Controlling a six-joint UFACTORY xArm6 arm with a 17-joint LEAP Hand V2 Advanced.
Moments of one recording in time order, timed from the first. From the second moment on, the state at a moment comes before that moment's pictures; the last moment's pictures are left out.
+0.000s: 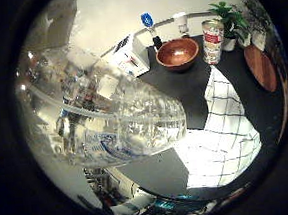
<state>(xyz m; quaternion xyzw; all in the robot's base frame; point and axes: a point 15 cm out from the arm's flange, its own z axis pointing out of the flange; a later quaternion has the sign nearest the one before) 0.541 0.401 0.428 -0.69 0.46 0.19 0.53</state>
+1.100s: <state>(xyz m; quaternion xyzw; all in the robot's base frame) 0.537 0.497 0.342 -0.66 0.33 0.32 0.59</state>
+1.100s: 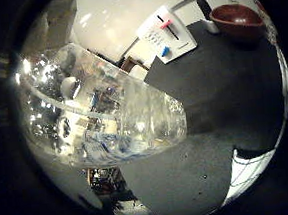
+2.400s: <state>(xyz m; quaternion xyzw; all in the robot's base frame) 0.558 0.469 0.320 -0.68 0.38 0.29 0.56</state>
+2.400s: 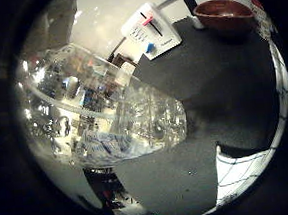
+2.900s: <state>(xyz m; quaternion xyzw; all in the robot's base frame) 0.575 0.429 0.298 -0.68 0.41 0.28 0.54</state>
